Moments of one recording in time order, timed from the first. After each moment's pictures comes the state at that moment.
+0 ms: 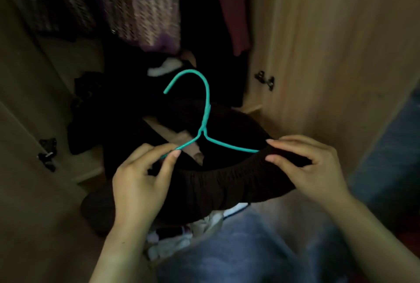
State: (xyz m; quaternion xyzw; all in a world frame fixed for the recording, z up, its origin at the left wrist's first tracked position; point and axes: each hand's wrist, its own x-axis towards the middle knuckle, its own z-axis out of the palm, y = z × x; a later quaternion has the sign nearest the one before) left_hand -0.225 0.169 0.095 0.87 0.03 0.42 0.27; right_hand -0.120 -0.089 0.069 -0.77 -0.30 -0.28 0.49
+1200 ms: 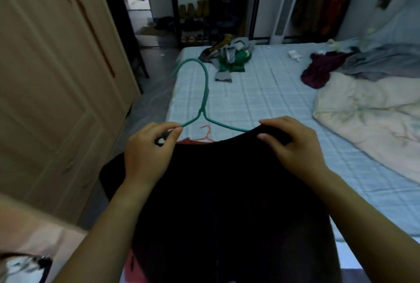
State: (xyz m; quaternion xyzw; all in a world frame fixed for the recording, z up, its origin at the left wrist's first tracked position) left_hand -0.135 -0.537 0.005 0.78 -0.37 0.09 0.49; right_hand -0.330 -0.741 0.004 -0.88 0.20 -0.37 0.24
